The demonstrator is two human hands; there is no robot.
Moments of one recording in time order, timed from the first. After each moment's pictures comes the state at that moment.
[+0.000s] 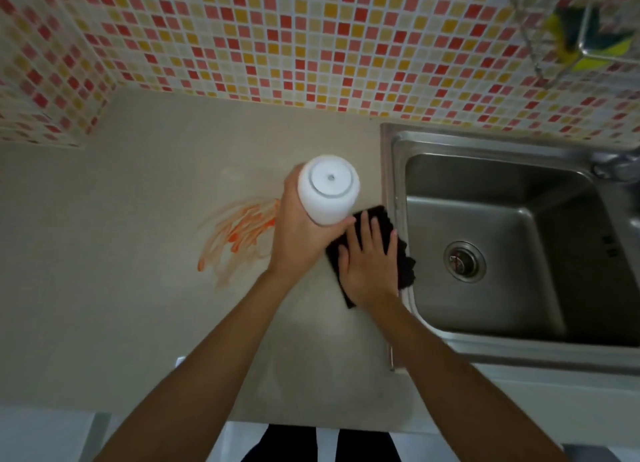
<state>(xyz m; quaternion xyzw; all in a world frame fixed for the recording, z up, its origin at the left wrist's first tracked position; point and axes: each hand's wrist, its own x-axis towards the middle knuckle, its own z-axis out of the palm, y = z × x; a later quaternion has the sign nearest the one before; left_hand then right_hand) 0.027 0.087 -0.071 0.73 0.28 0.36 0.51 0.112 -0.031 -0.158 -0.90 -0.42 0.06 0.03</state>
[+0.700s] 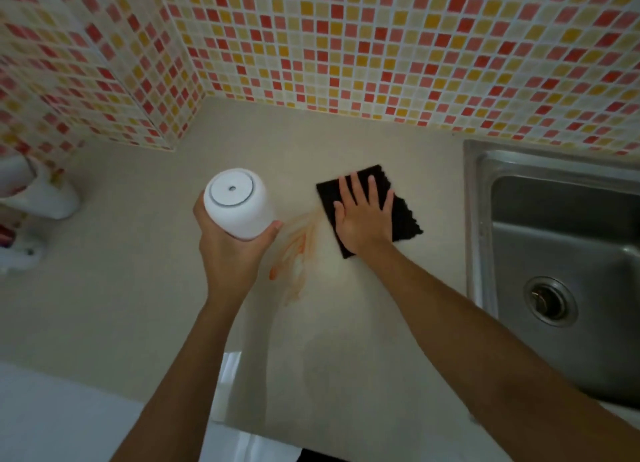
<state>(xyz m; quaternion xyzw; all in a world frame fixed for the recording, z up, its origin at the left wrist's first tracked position) -0.119 0.180 -0.075 0.66 0.52 0.40 0.36 0.091 0.144 -0.165 -0.87 -0.49 0.09 0.06</state>
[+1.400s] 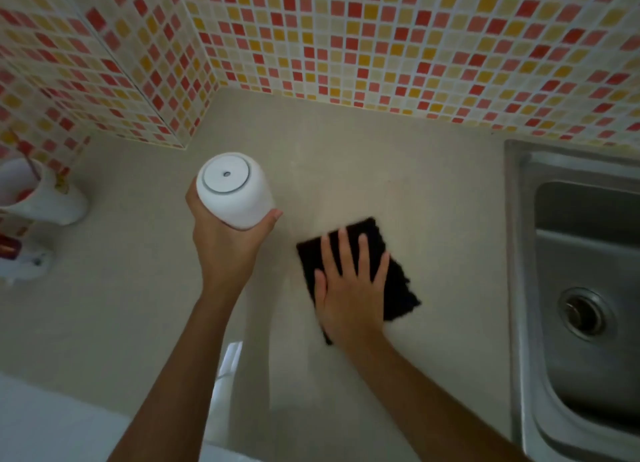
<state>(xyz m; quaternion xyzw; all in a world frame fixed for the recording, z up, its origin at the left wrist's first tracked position) -0.130 0.237 -0.077 0.66 0.53 0.40 0.36 -0.025 0.104 -0.163 -0.87 -0.48 0.07 0.11</state>
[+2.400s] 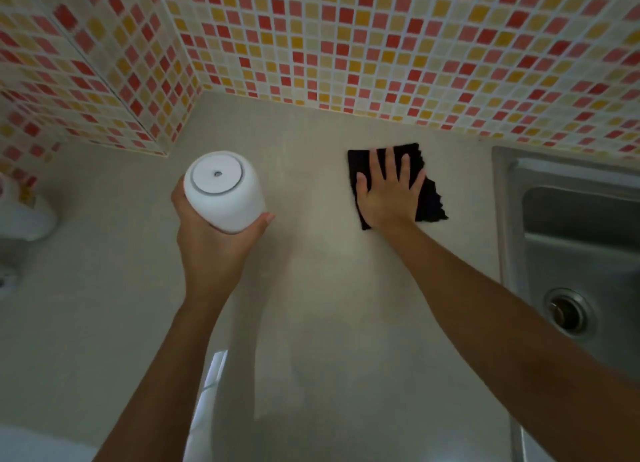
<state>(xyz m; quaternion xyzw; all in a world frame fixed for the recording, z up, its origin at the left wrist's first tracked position) -0.127 0.257 -0.081 0.66 0.51 0.40 0.37 0.138 0.211 -0.167 -0.92 -0.39 0.08 0.04</state>
